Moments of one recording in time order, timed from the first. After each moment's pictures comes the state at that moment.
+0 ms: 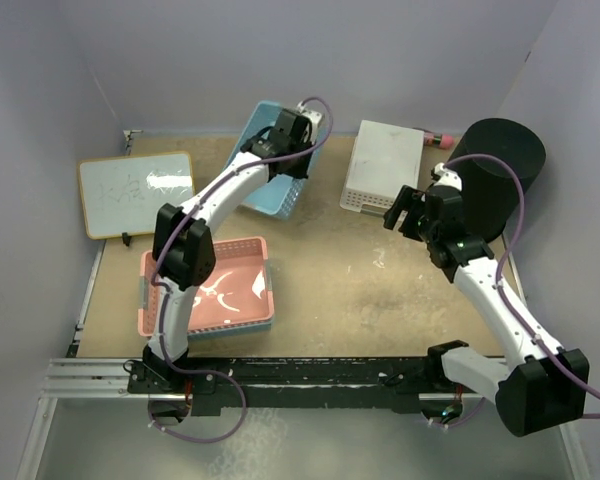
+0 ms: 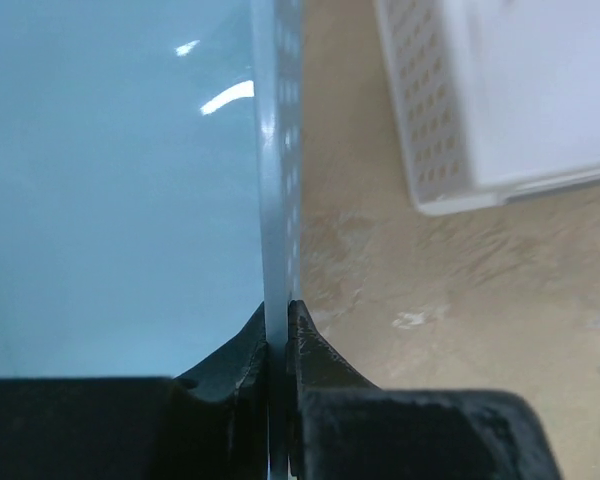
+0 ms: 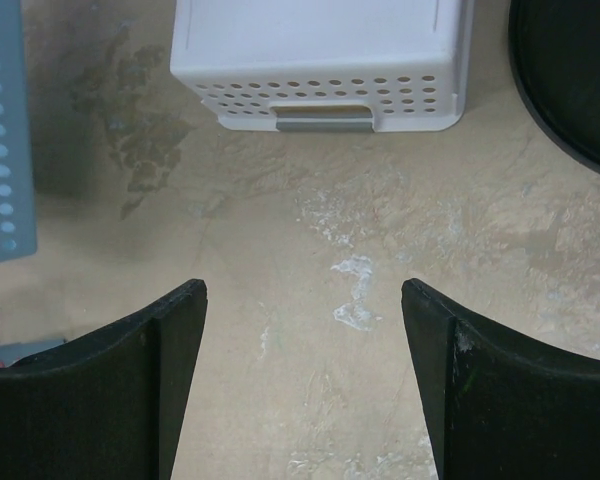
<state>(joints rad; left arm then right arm) -0.56 2.16 2.01 -0.64 -0.07 -0.11 0.23 1.08 0.85 -0.35 0.13 0.48</state>
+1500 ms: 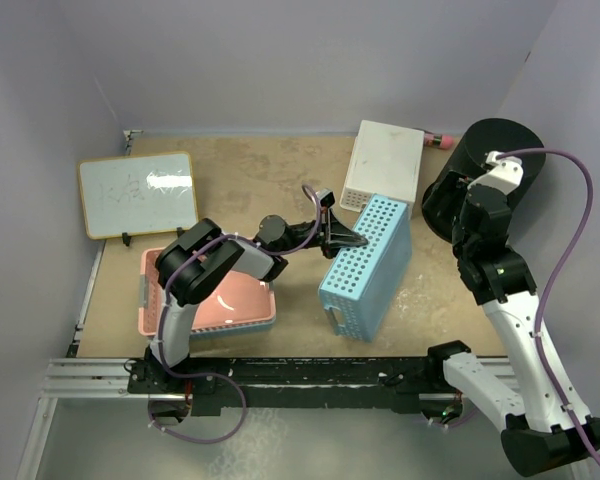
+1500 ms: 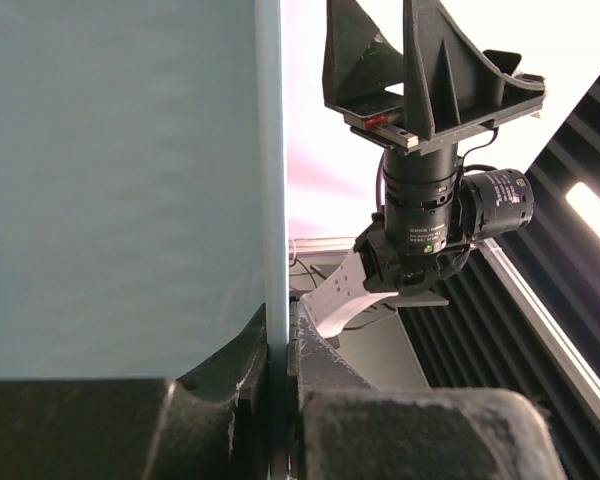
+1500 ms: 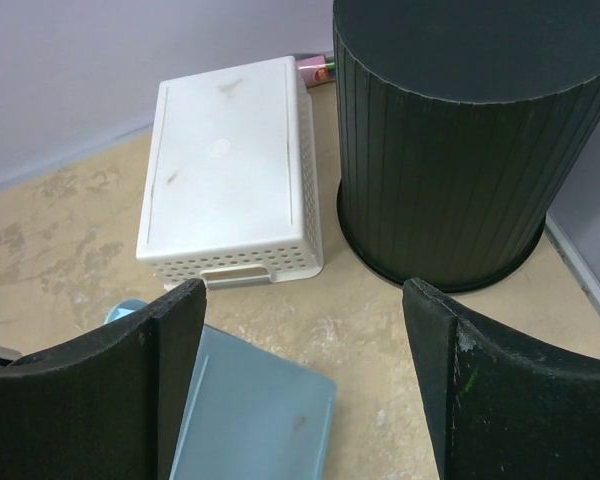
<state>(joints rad) -0.75 2.08 0.96 1.49 0.76 -2.03 0.23 0.85 1.03 -0.45 0.51 0.31</state>
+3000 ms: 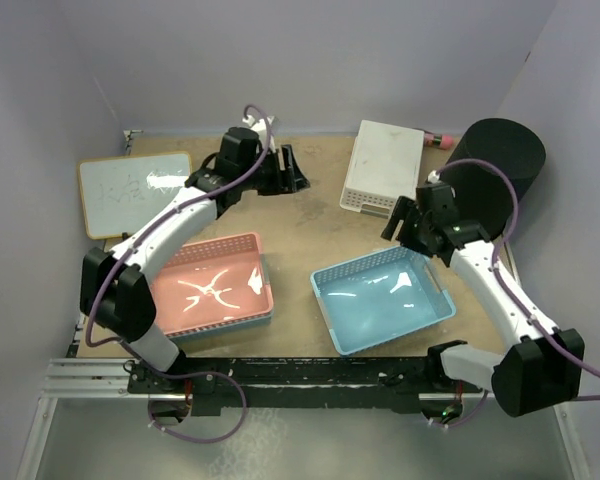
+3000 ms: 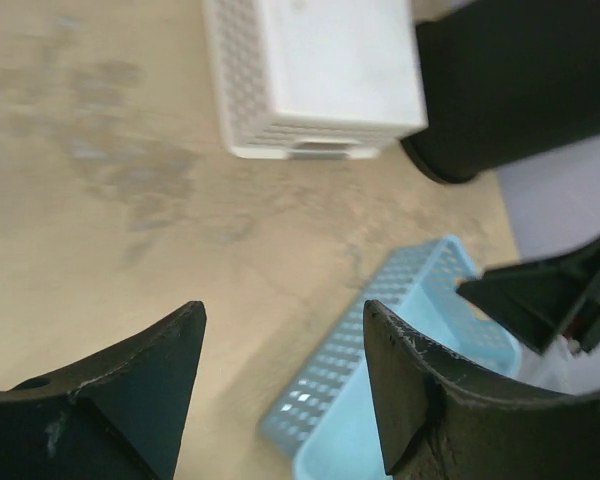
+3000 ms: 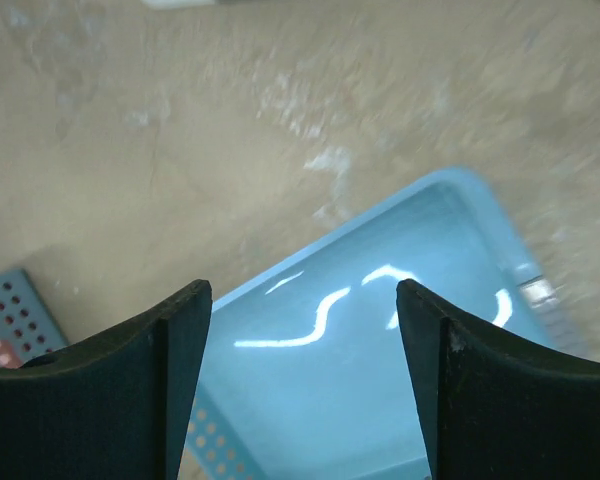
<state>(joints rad) -0.52 1.65 1.43 -0.27 0.33 -0.57 0.24 1.17 1.01 -0.68 0.14 0.53</state>
